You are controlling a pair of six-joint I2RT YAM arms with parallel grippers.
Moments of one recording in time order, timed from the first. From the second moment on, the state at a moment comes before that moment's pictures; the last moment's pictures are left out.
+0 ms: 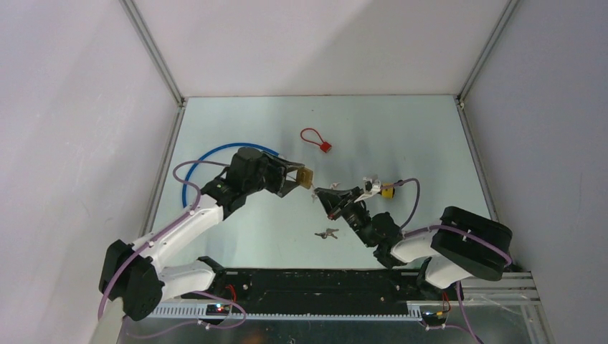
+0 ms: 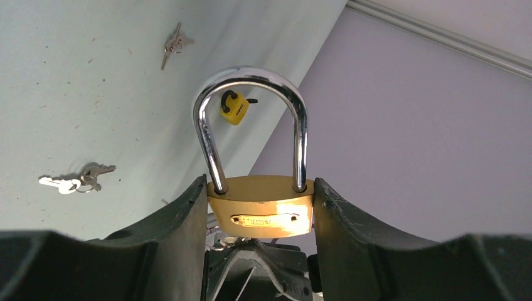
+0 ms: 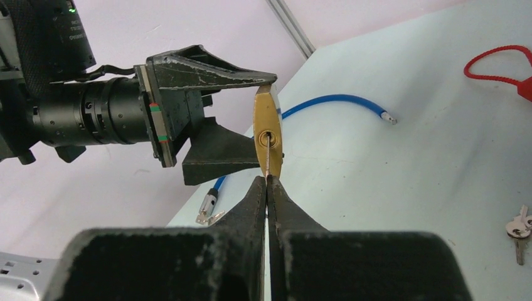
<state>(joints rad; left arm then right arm) -0.56 1.14 0.79 -0.22 0.15 -1.64 1.08 1.49 0.27 1.50 0.40 0.56</state>
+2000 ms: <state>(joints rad) -0.60 1.07 0.78 -0.17 0.03 -1.23 0.75 1.41 0.52 0.83 -0.24 1.52</state>
